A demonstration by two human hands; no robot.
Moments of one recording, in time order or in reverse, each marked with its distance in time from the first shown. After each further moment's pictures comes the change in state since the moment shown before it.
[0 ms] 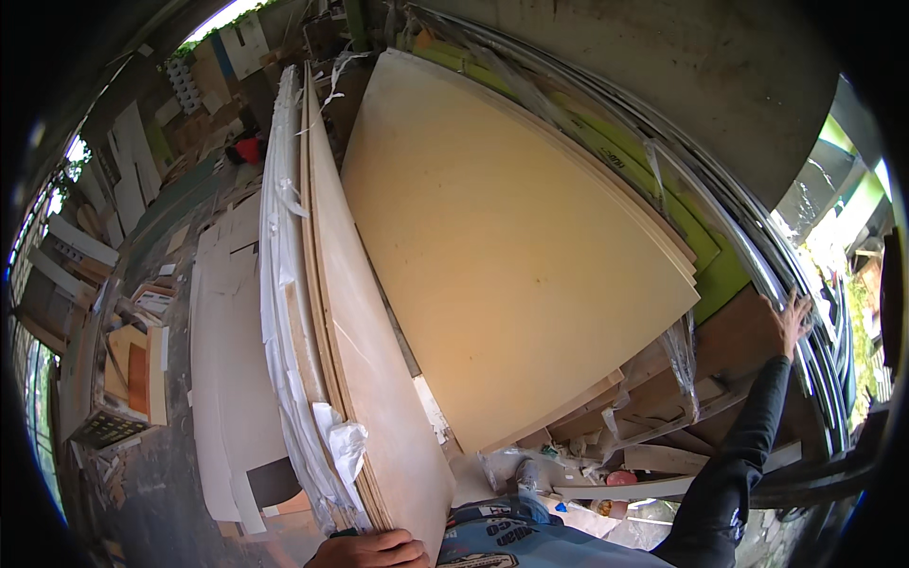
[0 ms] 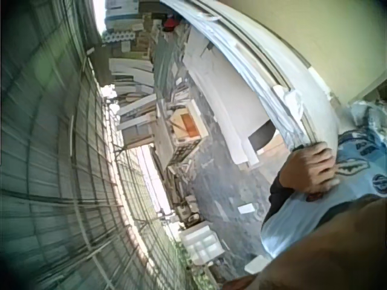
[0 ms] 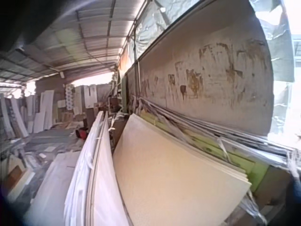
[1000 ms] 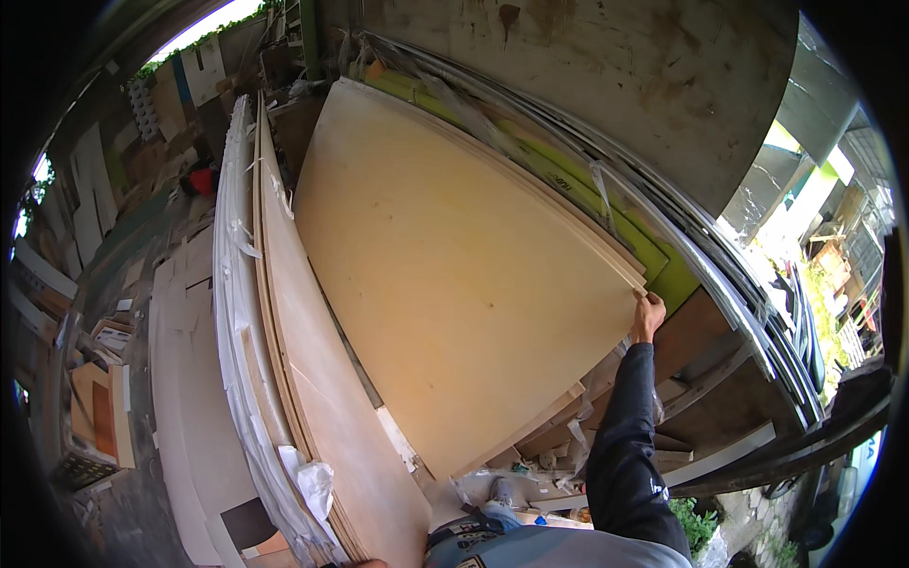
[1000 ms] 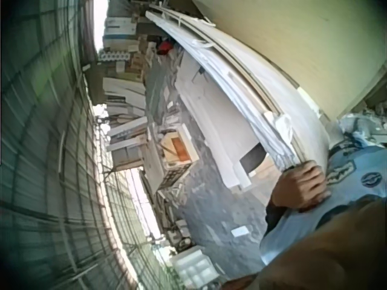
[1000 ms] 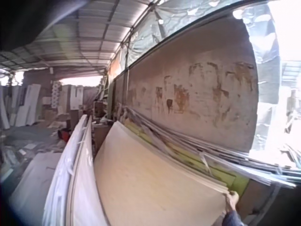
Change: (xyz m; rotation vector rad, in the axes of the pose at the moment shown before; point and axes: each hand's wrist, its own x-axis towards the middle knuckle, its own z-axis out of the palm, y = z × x) left_hand -0.018 0.003 -0.008 0.000 0.000 -0.016; right_hand -0.091 -0.193 0.083 1.342 -0.077 0.318
